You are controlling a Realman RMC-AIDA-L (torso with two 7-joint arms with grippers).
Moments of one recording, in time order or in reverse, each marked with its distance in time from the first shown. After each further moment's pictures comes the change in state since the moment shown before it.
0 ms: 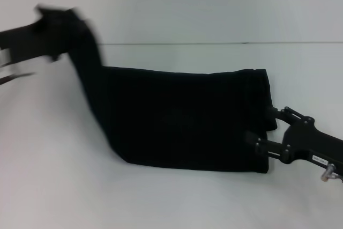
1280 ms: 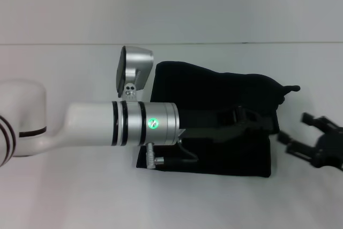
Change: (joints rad) left arm -0.224 -0.283 0.286 -0.296 -0.033 -0.171 0.275; right arm -0.087 -0.010 0.141 0.017 0.000 0.007 -0.002
